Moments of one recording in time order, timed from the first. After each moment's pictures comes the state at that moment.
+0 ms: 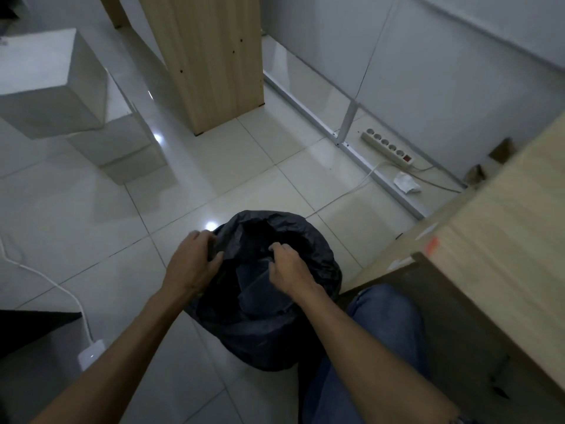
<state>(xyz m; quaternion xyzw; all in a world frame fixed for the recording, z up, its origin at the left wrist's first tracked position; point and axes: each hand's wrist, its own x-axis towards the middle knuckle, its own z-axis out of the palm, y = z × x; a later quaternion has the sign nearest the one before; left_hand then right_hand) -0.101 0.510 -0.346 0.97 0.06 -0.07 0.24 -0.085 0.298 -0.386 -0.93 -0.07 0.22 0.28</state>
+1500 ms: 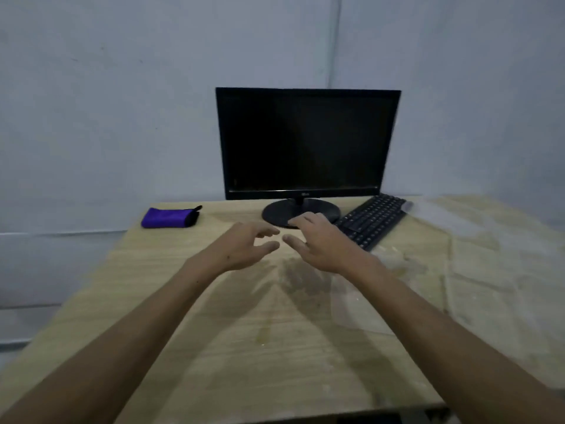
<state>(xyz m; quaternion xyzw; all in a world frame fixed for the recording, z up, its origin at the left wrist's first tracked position) -0.208 -0.070 0.009 0.75 -0.61 -0.07 0.24 -0.379 -0.187 0.013 -0.95 0.24 -0.16 0.10</state>
